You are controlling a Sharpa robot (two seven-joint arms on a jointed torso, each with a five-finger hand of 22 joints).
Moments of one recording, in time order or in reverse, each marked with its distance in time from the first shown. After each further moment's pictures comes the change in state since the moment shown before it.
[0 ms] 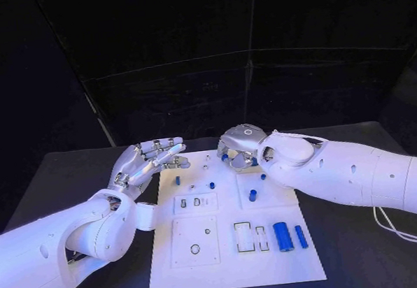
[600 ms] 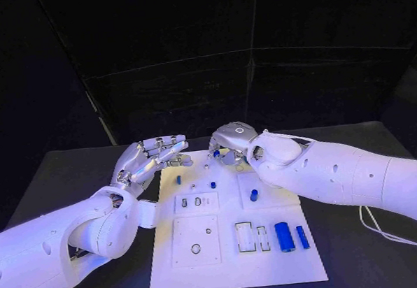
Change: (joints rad) left arm 0.011 0.006 0.000 -0.001 0.000 0.005 0.000; left_hand 0.000 0.000 0.000 0.000 0.000 0.000 0.000 0.000 0.000 0.000 0.000 -0.005 0.000 0.000 0.000 0.000 0.000 0.000 0.000 0.000 0.000 0.001; right arm 0.002 0.093 0.000 -0.099 0.012 -0.042 0.001; right_hand 0.004 -0.004 0.000 0.000 -0.006 -0.004 0.004 0.000 -0.001 0.000 0.000 -0.001 0.001 0.000 0.000 0.005 0.005 0.000 -0.007 0.000 0.004 0.003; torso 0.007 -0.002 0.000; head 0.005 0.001
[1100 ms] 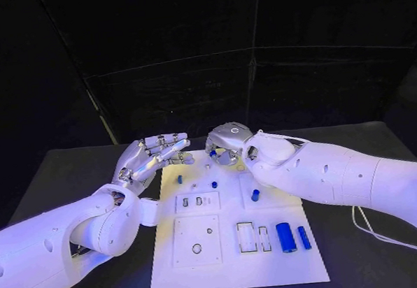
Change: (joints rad) left arm 0.008 0.003 0.000 0.002 0.000 0.002 0.000; left_hand 0.000 0.000 0.000 0.000 0.000 0.000 0.000 0.000 0.000 0.000 0.000 0.000 0.000 0.000 0.000 0.000 0.000 0.000 0.000 0.000 0.000 0.000; right arm 0.000 0.052 0.000 -0.058 0.007 0.000 0.005; right_hand 0.000 0.000 0.003 0.003 -0.004 0.000 0.000 0.000 0.000 0.000 0.000 0.000 0.000 0.000 0.000 0.004 0.001 0.000 -0.004 0.004 0.004 0.002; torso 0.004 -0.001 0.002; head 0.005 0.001
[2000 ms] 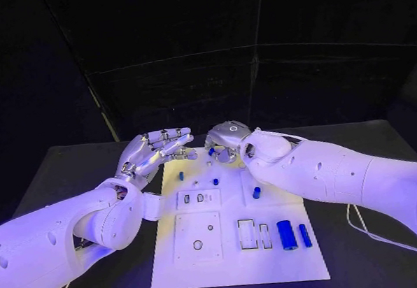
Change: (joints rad) left arm 0.012 0.004 0.000 0.001 0.000 0.001 -0.004; left_hand 0.000 0.000 0.000 0.000 0.000 0.000 0.000 -0.007 0.000 -0.004 0.004 0.000 0.000 0.000 0.000 0.000 0.001 0.000 0.000 0.000 0.000 0.000; right arm 0.000 0.055 0.000 -0.079 0.006 0.029 0.001; right_hand -0.020 -0.020 0.020 0.020 -0.009 -0.065 0.026 -0.012 -0.007 -0.091 0.025 -0.004 -0.008 0.001 0.020 0.003 -0.021 0.000 -0.024 0.016 0.012 0.005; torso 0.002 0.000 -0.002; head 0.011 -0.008
